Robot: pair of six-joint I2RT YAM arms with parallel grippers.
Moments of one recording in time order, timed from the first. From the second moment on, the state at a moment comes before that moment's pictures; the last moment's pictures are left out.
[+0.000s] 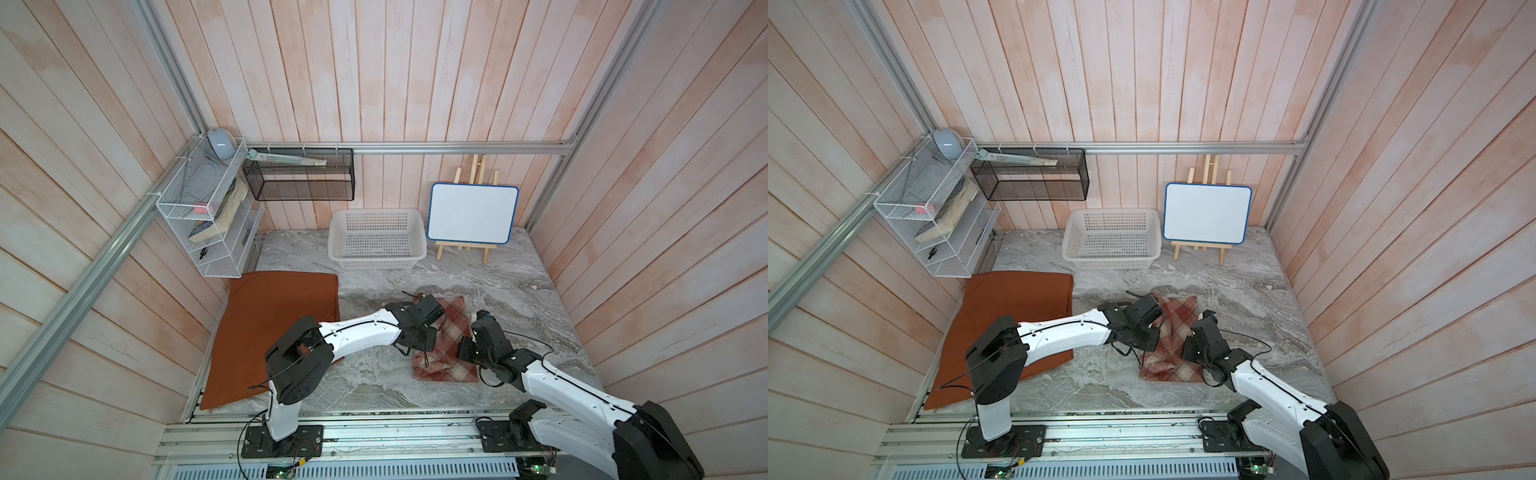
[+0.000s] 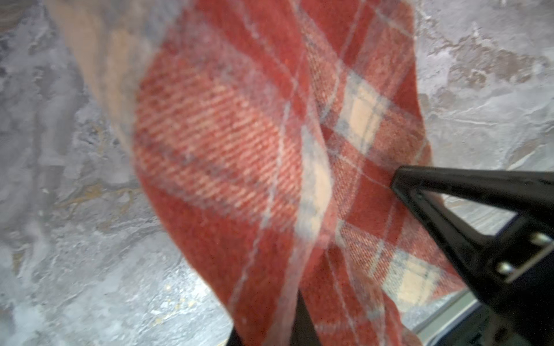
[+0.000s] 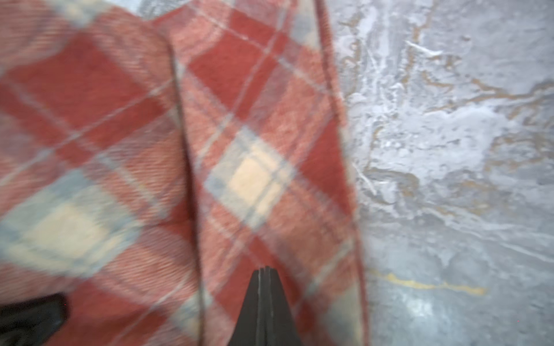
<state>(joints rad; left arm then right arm) -0.99 1.90 1.39 -0.64 0.02 -0.60 0.52 1.06 0.36 -0.23 0.06 0.72</state>
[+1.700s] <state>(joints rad) -1.11 2.24 1.94 -0.97 -0.07 -0.62 0.52 1.16 0.30 -0.02 -0.06 0.71</state>
